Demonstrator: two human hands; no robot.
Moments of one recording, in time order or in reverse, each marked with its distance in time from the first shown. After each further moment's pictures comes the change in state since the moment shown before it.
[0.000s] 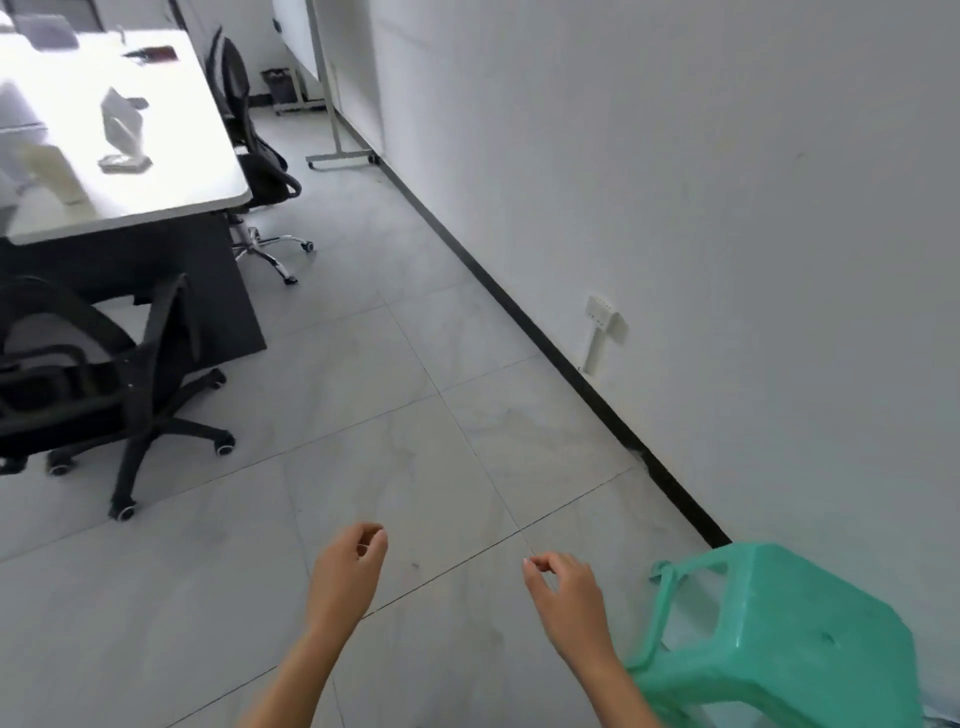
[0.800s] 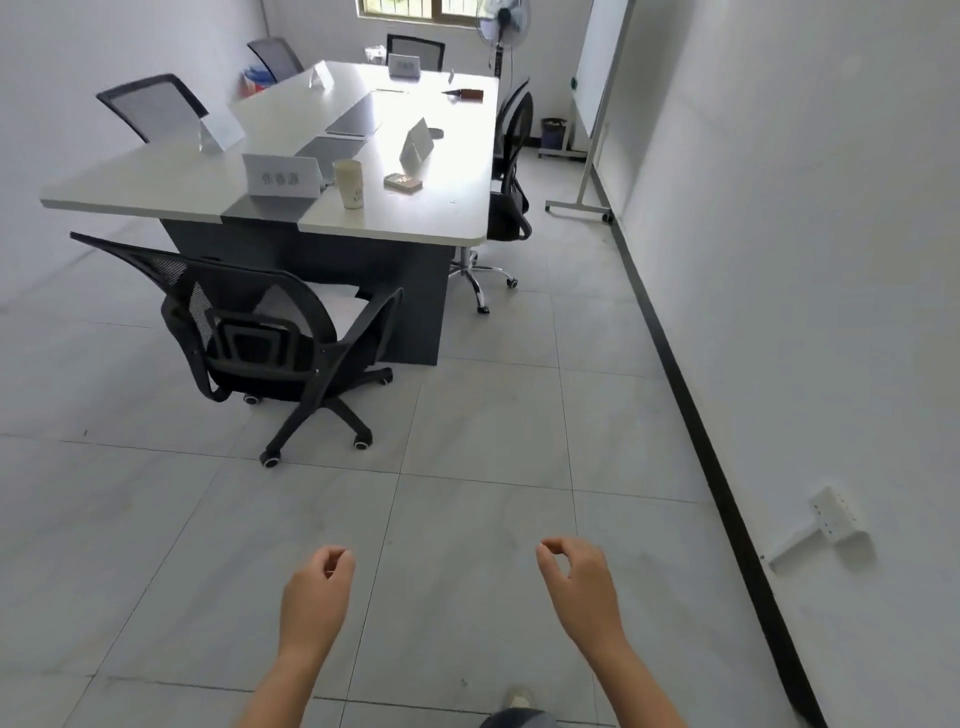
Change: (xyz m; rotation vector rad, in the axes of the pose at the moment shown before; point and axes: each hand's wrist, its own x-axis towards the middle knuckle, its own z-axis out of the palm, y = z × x) left_hand 0.151 -0.020 -0.076 -0.244 0.574 -0.372; right_hand 0.253 -0.156 0.081 -0.045 -0.326 -0.437
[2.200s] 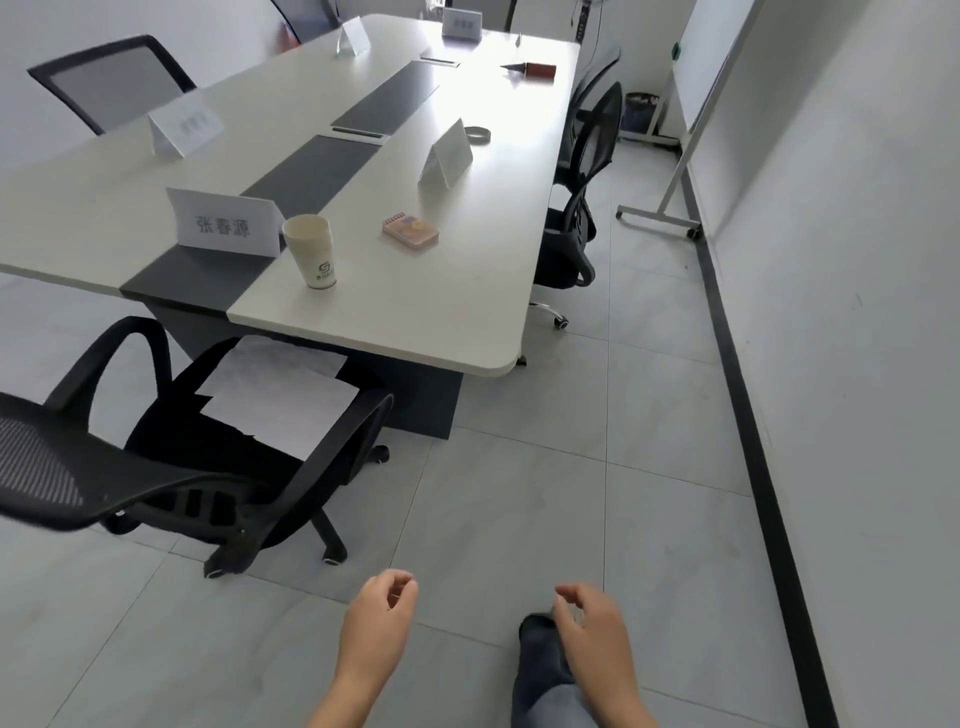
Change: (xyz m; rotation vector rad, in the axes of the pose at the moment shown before) left_hand 0.409 0.219 0.209 0.017 -0.122 -0.131; right_hand 0.517 -0.043 0.011 -0.007 -0.203 0.098
